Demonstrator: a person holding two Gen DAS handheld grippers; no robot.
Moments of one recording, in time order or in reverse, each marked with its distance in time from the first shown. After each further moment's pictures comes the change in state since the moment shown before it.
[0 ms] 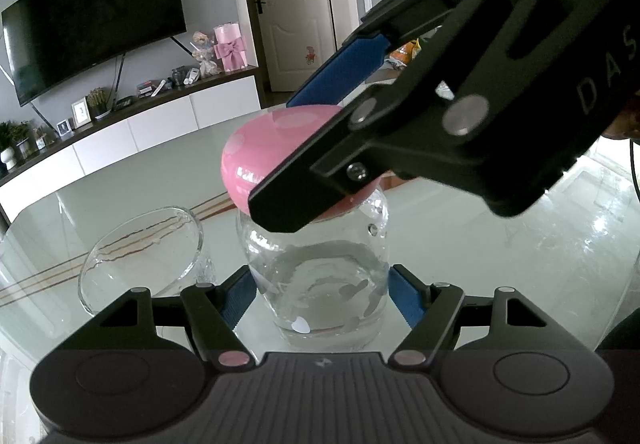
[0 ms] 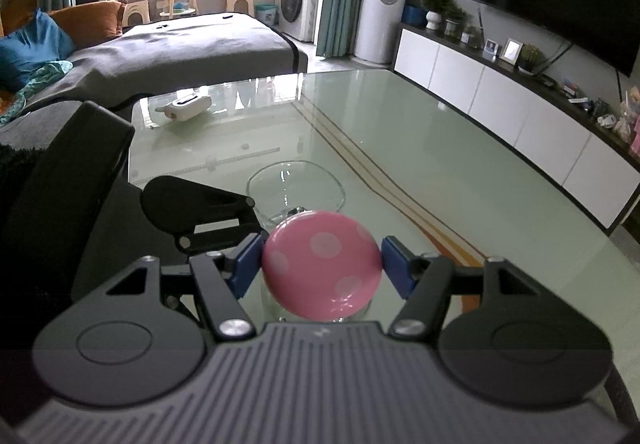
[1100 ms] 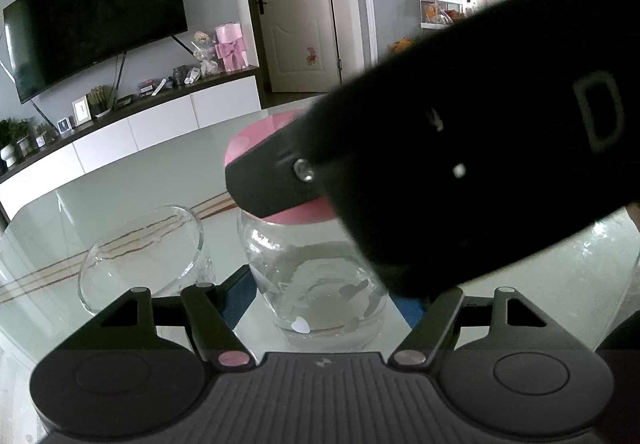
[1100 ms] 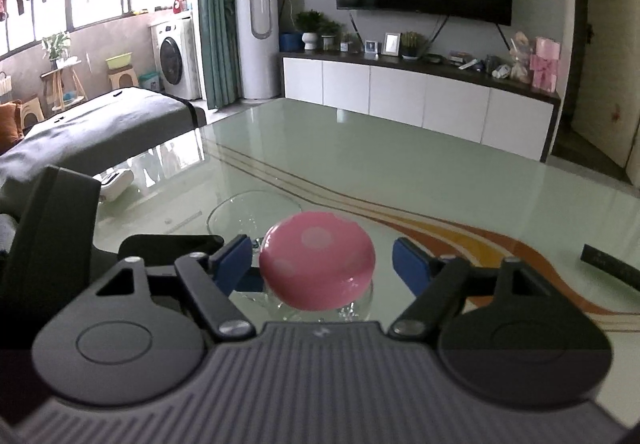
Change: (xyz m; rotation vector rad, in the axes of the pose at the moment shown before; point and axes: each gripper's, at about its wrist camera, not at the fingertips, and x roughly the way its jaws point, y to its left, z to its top) left arm 0.001 0.009 0.016 -0.006 0.000 -0.003; right arm 0.001 0.028 -0.019 0.350 -0.125 -0.275
